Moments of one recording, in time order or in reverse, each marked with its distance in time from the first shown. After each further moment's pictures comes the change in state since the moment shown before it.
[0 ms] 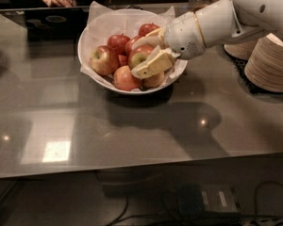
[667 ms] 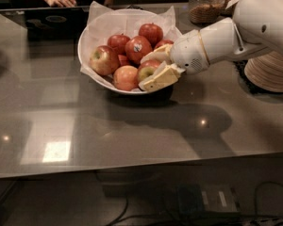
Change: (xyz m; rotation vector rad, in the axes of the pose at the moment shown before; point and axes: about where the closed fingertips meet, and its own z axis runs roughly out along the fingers) arm 0.046 0.006 0.003 0.037 0.052 0.061
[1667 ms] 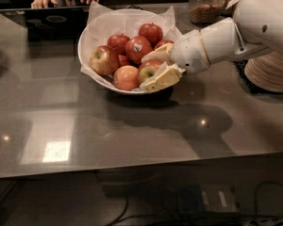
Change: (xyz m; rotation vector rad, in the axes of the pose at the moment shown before) arm 0.001 0.000 -0.001 0.002 0.002 0.000
